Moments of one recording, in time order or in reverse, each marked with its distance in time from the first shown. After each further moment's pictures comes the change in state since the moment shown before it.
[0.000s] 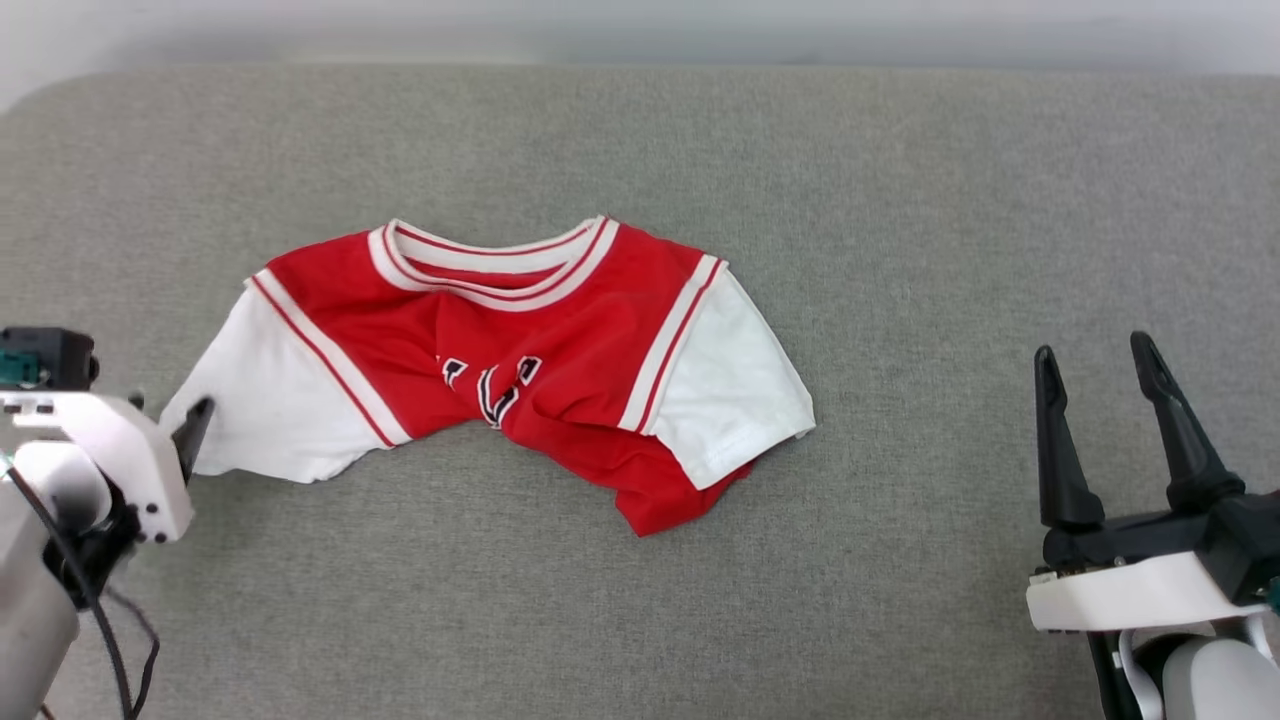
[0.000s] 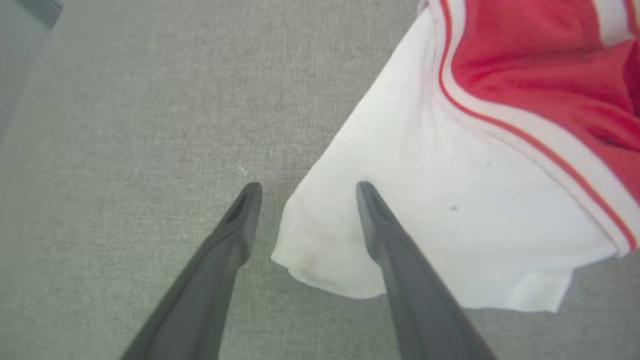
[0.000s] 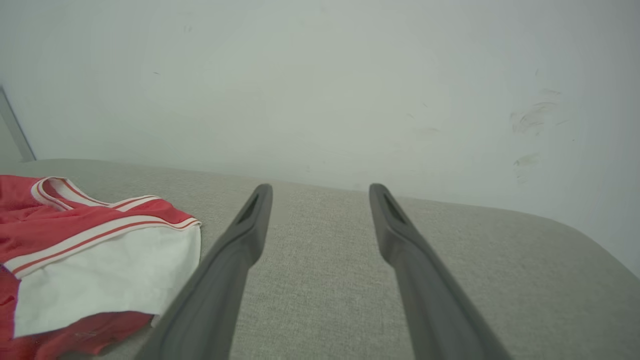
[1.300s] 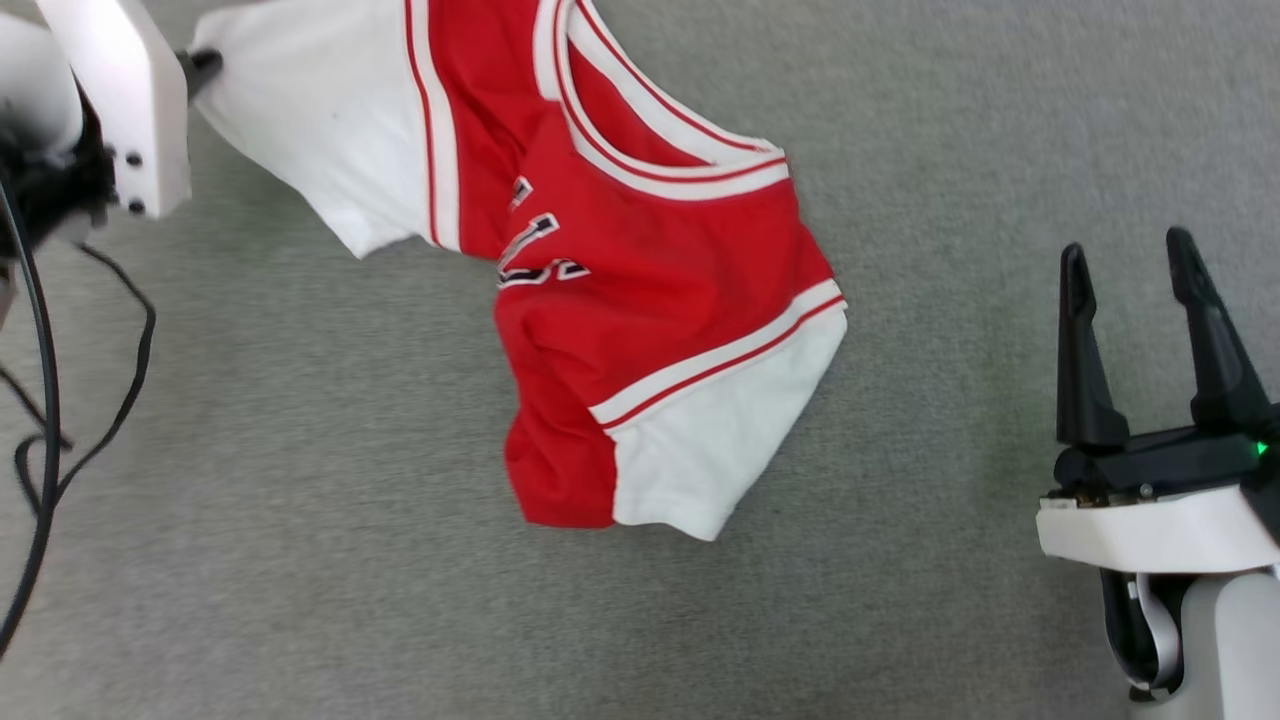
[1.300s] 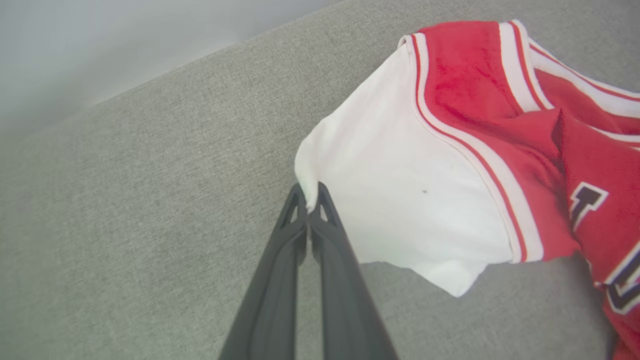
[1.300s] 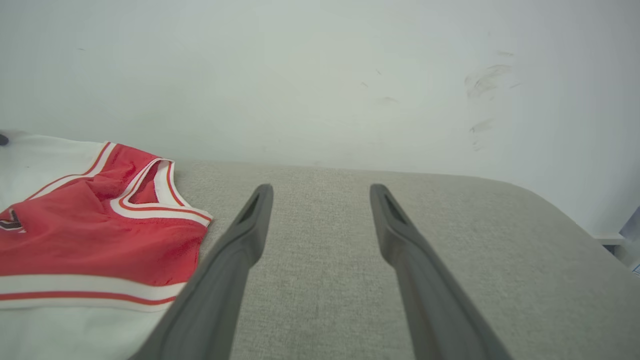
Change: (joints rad) left arm -0.459 0.021 0.085 -0.353 0.133 -0.015 0.548; right arm -0.111 0.000 0.014 -0.063 0.054 0.000 0.000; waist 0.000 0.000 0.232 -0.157
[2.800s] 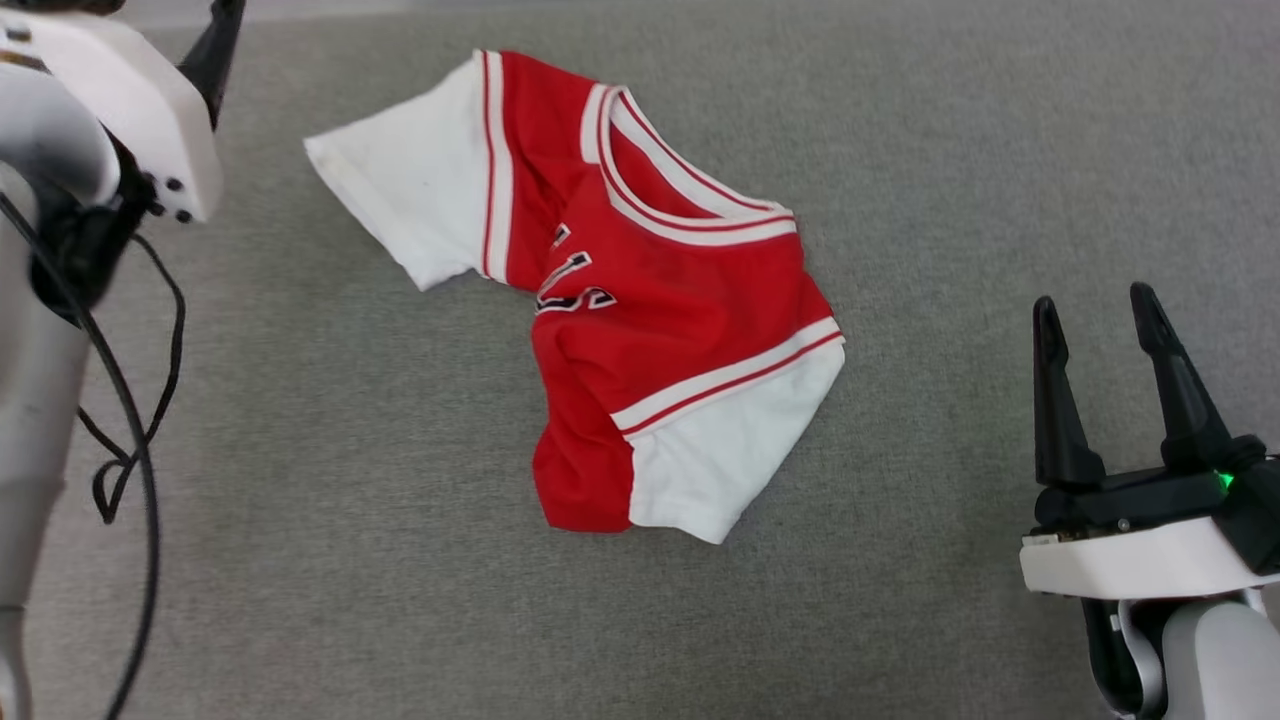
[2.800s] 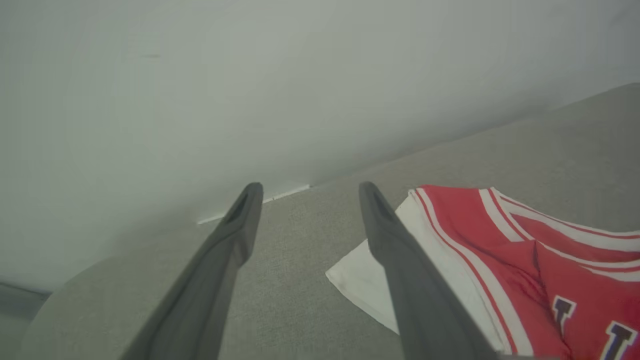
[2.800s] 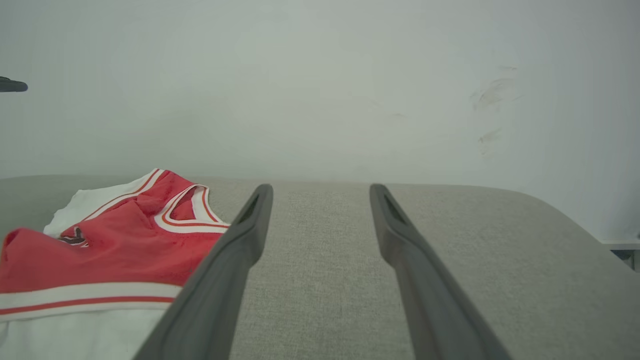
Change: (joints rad) left arm 0.240 -0.183 0.439 -0.081 0.468 0.000 -0.362; right arm 0.063 0.000 0.014 0.042 0.029 0.000 0.000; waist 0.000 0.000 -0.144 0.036
